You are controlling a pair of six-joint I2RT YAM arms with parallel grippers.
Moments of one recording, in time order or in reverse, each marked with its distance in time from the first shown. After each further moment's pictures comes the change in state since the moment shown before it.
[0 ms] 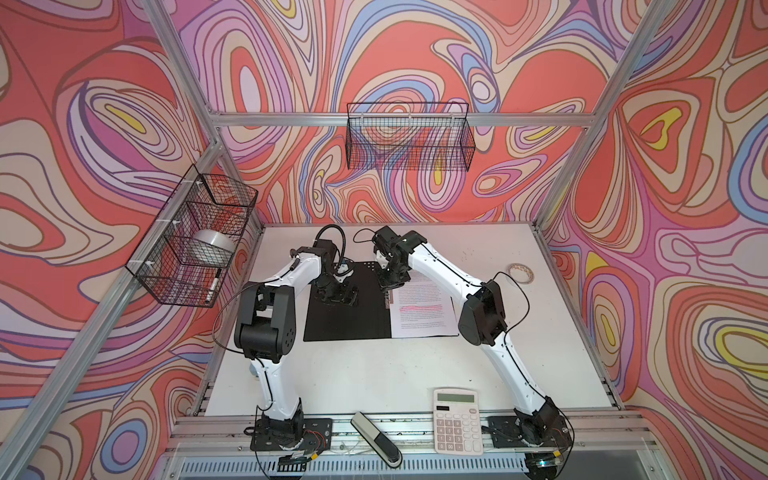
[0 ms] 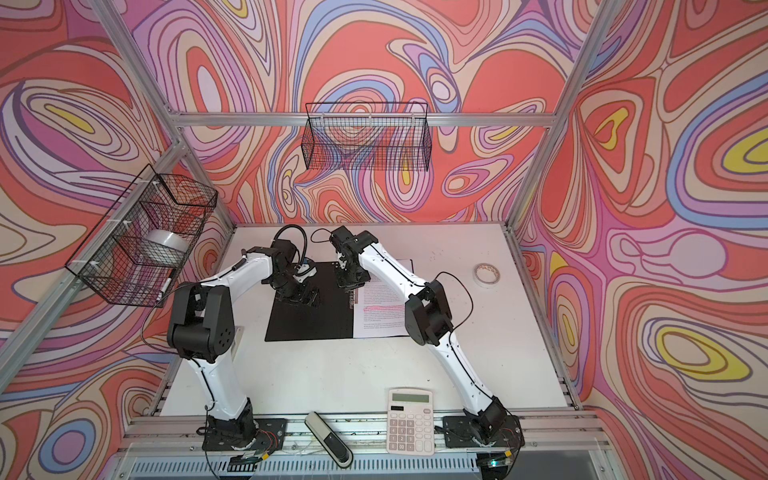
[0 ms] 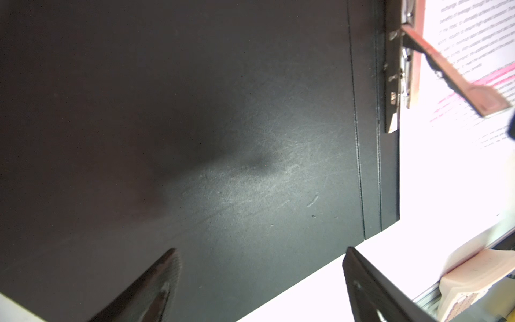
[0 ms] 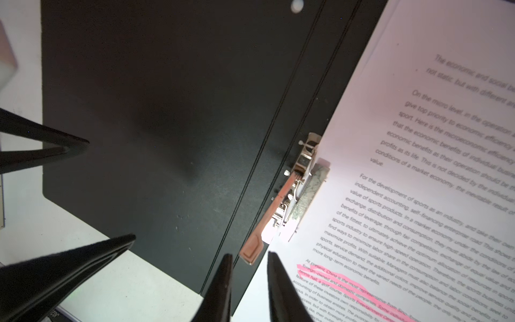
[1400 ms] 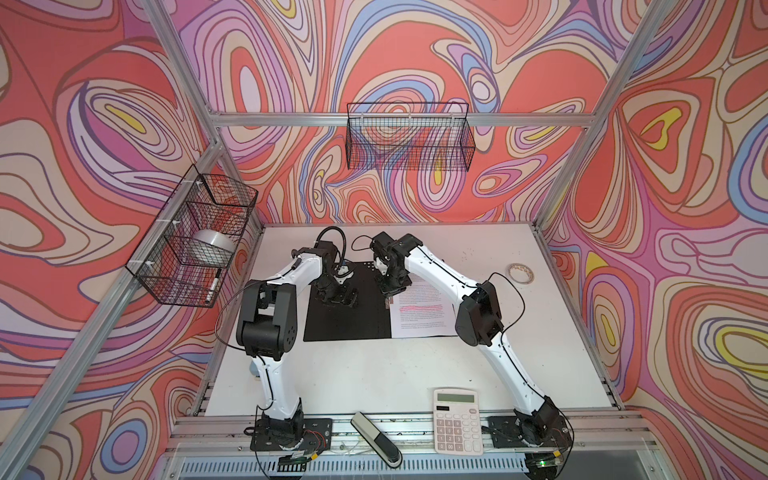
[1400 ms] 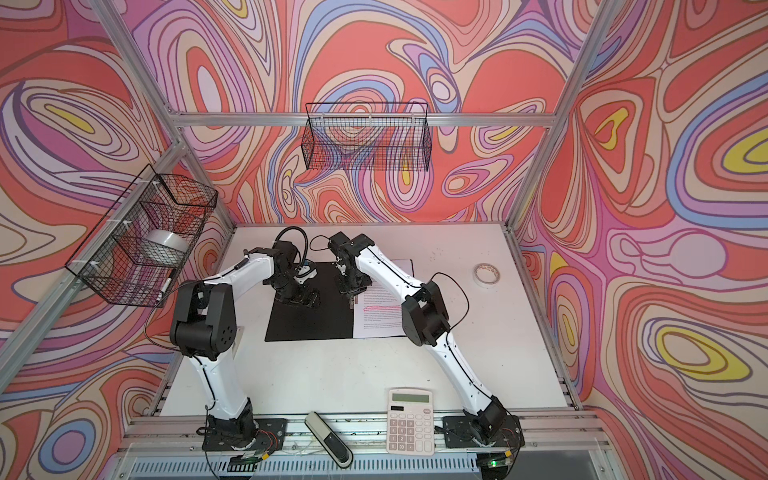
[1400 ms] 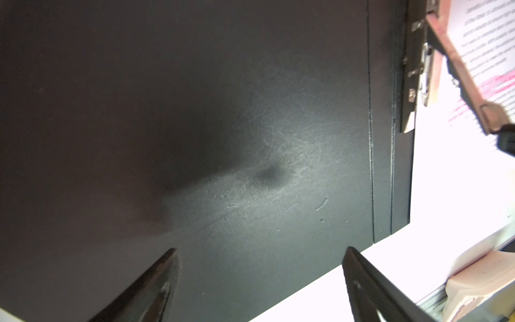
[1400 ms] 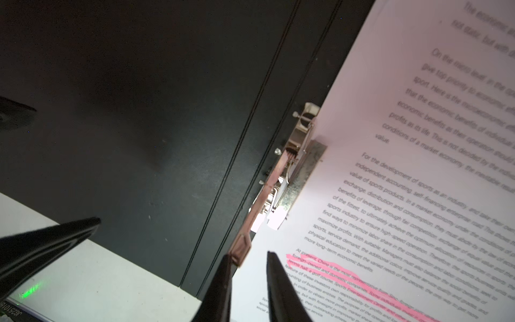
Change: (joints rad) left arm 0.000 0.025 0.000 0.001 -0.012 0.003; right arm 0.011 0.034 0.013 -0.073 0.045 -0.036
